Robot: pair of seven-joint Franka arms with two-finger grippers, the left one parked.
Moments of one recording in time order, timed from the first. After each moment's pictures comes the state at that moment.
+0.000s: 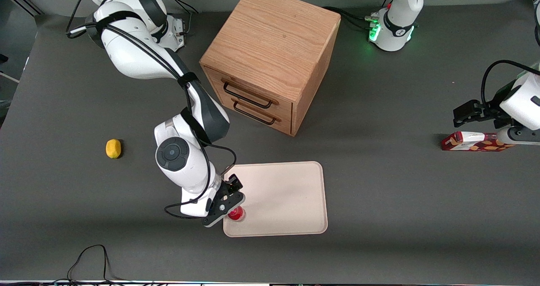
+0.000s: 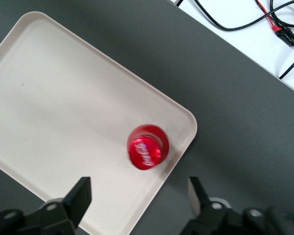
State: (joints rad) arm 0.39 0.95 0.11 -0.88 -0.08 2.03 -0.15
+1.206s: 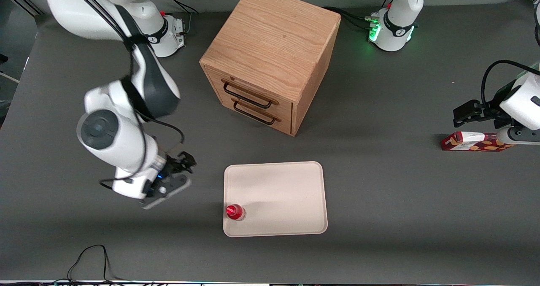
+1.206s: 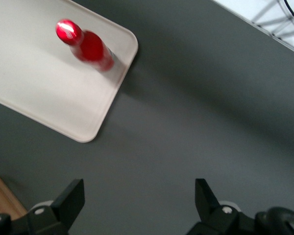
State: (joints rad) arm 0.24 0.46 0.07 -1.36 -0.04 1.86 -0.13
